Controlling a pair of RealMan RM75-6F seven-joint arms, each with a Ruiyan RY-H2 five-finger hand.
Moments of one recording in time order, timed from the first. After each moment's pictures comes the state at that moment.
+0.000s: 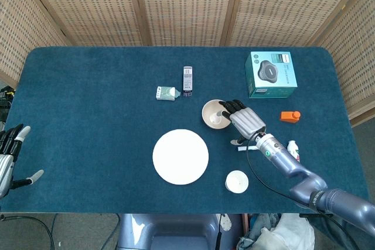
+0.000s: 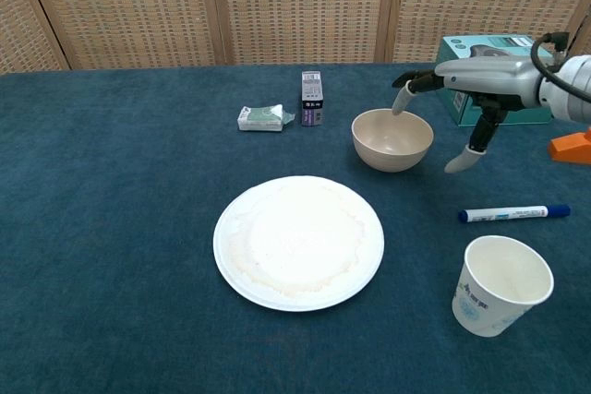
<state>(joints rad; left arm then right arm) -0.09 -1.04 -0.04 -1.71 1.51 1.48 0.01 0.78 -1.42 0.21 -1.28 -1.44 0.73 0.06</state>
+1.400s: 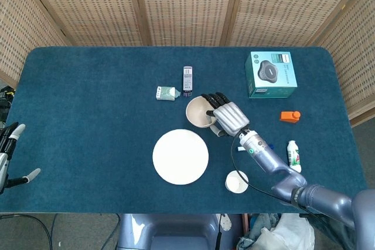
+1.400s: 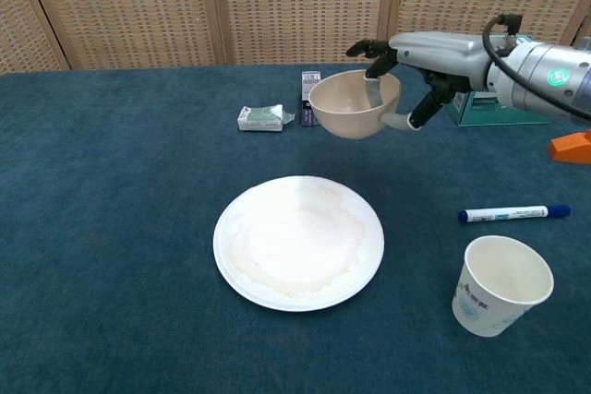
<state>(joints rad) -0.09 -1.01 -0.05 -1.72 1.50 1.48 -0.05 0.84 -1.50 0.21 -1.29 -1.44 0.89 0.06</state>
